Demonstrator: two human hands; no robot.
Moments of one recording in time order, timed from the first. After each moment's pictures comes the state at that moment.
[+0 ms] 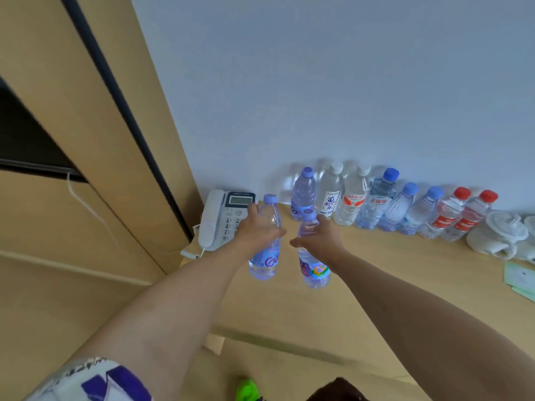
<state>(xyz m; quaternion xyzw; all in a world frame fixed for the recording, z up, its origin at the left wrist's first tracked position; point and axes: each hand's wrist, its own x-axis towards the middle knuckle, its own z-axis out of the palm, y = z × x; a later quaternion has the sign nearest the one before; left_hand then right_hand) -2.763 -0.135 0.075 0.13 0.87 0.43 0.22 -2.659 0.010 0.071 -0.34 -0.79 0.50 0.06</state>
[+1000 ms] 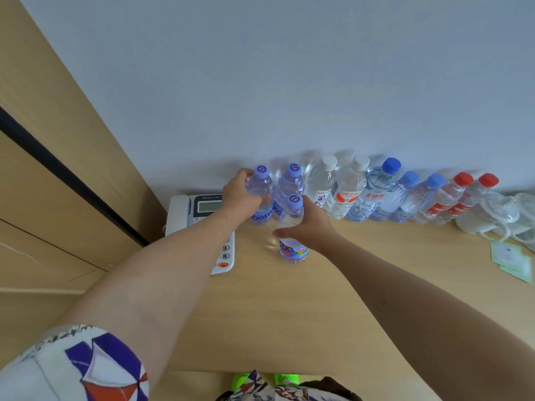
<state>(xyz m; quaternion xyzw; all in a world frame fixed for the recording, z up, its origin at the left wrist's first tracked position) -2.879 -0.055 0.056 0.19 0.84 0.46 0.19 -2.724 0.051 0.060 -0.33 -0.82 0.46 0.03</state>
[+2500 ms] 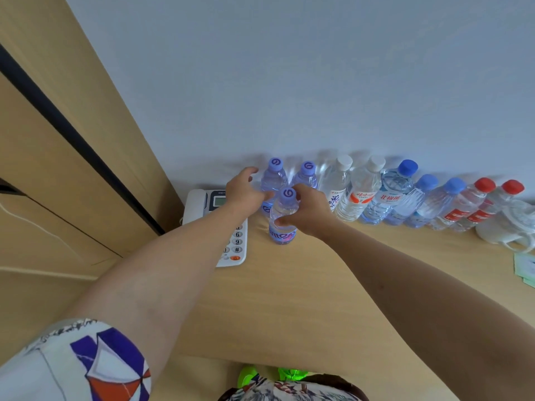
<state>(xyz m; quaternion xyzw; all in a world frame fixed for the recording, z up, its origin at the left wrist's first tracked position) -2.884 -0.074 0.064 0.16 0.87 0.44 0.16 -2.755 0.039 0.083 -0.28 -0.88 0.38 0.02</state>
